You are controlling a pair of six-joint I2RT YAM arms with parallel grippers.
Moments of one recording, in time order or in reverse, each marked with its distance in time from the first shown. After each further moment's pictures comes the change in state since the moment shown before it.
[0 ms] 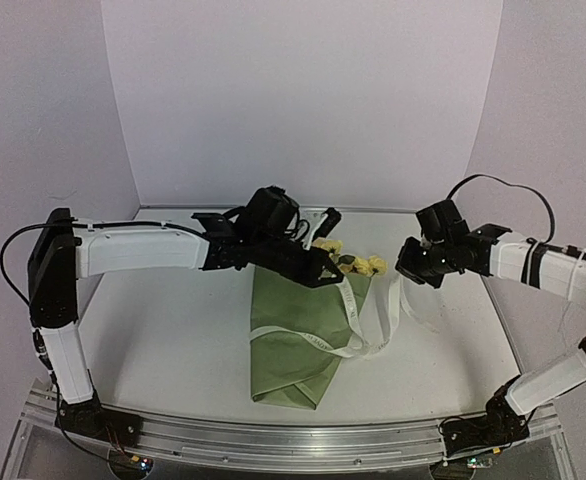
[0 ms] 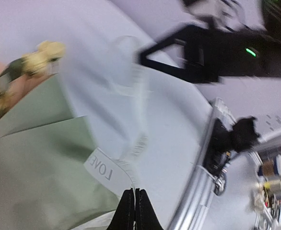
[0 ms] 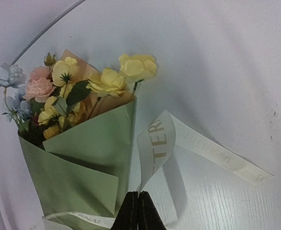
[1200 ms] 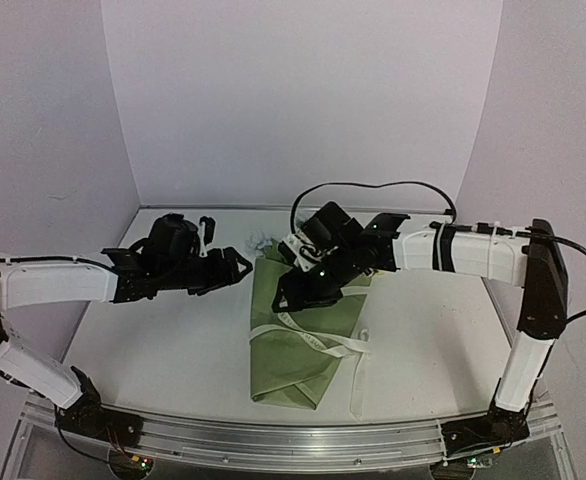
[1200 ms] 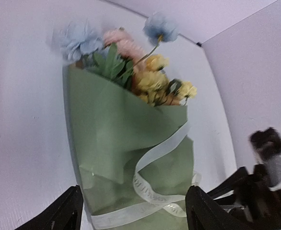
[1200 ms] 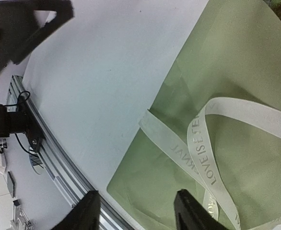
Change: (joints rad) left arm 0.217 -0.502 -0.665 0.191 -0.366 -0.377; right arm 0.401 0.466 0.507 -0.137 -0.422 -0.360
